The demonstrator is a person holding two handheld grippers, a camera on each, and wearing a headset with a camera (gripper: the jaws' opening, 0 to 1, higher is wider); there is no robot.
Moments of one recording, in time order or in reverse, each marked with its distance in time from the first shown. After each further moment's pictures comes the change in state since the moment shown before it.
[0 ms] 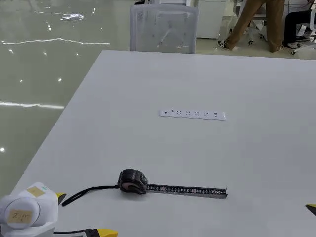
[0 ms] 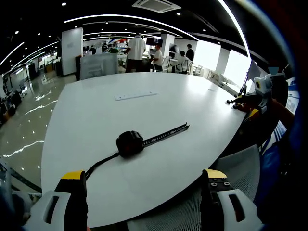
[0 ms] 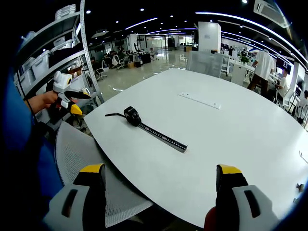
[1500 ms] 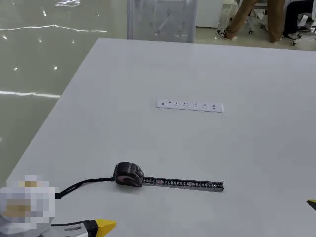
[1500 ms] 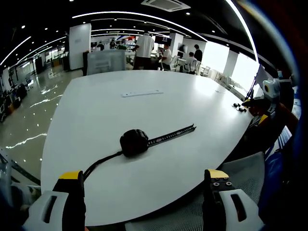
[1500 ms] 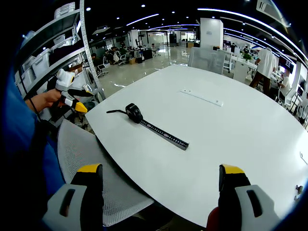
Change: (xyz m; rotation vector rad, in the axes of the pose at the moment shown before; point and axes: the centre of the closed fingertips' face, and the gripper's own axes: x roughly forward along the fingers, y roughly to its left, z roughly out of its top) left arm 0.014 0.004 -0.001 -0.055 0.018 0.051; right arm 0.006 0.001 -0.001 -0.004 0.042 0.018
